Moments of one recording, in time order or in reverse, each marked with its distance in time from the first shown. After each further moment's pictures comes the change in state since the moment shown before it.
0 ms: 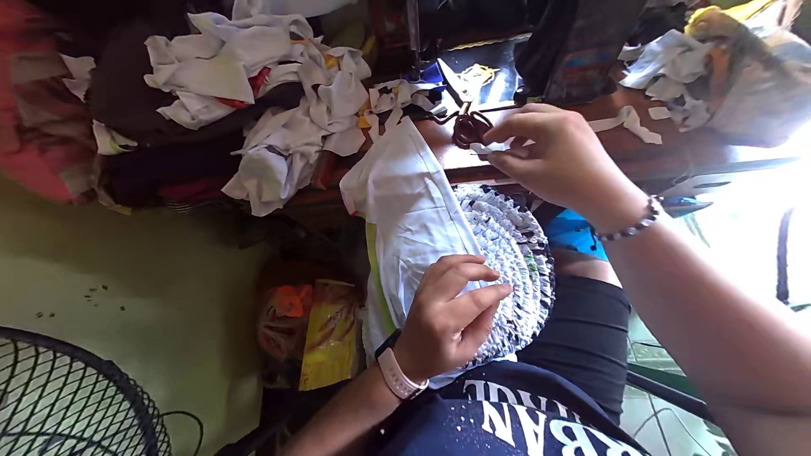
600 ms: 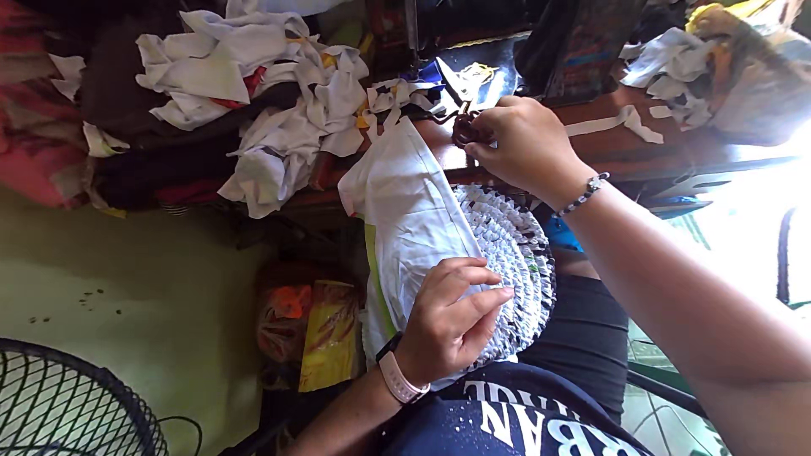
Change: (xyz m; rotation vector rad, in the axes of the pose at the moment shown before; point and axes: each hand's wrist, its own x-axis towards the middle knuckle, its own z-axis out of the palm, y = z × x) left_hand -0.001 -0.001 0.001 -0.016 0.019 0.005; right_hand 0.037 0.001 0.025 -0.284 -0.070 0.085
